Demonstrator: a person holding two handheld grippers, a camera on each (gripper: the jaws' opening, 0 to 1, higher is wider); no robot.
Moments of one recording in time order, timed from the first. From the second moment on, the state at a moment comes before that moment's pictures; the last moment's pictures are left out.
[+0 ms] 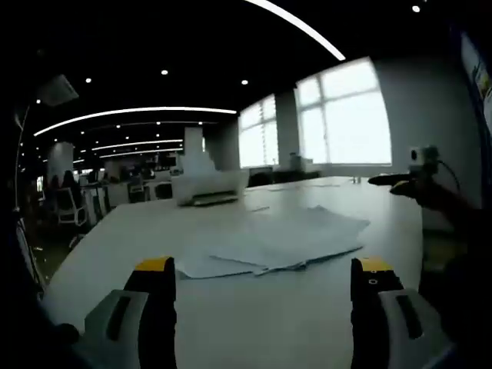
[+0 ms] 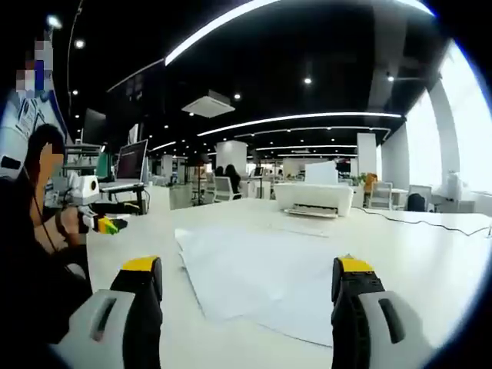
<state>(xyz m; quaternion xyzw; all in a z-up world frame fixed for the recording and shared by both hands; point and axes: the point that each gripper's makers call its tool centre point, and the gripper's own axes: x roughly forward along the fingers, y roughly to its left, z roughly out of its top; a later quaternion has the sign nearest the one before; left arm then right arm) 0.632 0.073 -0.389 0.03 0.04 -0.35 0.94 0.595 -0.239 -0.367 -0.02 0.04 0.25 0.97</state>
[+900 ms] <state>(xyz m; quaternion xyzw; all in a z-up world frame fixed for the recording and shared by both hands) 0.630 0.059 -0.400 0.03 0.04 -0.36 0.93 0.604 -0.234 -0.369 -0.01 0.03 0.25 0.97</state>
